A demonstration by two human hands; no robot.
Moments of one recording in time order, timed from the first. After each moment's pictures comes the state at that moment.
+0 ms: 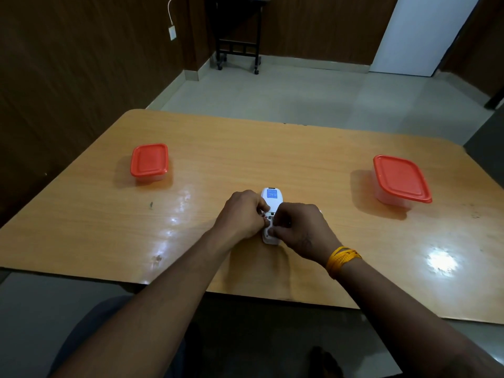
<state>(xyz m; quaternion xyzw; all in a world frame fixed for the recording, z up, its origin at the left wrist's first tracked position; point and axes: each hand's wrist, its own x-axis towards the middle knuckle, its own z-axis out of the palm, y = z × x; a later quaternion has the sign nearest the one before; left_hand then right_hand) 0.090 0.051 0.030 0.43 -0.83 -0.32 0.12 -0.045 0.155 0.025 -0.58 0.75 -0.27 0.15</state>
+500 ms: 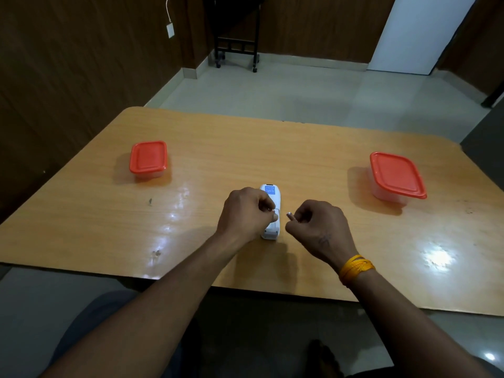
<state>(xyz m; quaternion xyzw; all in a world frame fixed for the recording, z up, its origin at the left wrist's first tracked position) 0.092 0.075 0.038 0.44 -0.81 -0.33 0.22 -0.049 0.184 0.035 -0.47 0.83 -0.30 0.09</state>
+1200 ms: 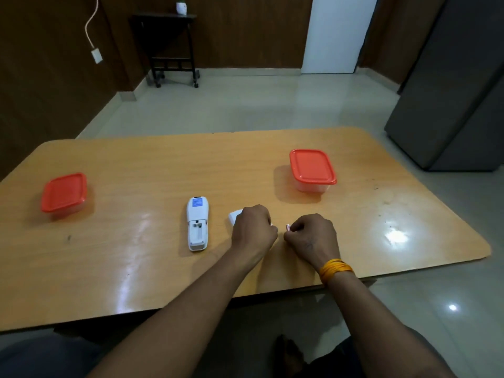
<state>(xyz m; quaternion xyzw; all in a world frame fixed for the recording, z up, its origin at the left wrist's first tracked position) -0.048 0.171 0.015 0.41 -0.85 -0.28 0.17 -0.147 0.276 0.008 -0.29 0.90 -0.31 0.08</state>
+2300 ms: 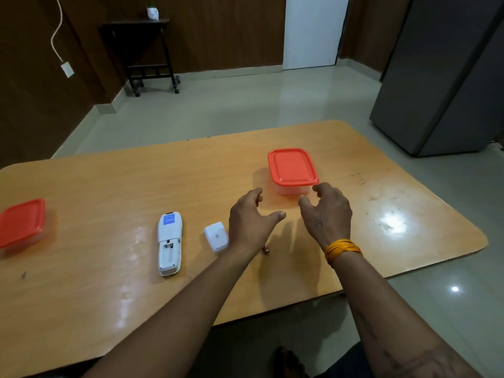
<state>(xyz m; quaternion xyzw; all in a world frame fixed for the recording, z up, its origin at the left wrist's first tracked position) -0.105 0.175 0.021 0.36 -0.80 -0.40 0.25 -0.221 0.281 0.022 -0.22 0.89 -0.39 -0.04</state>
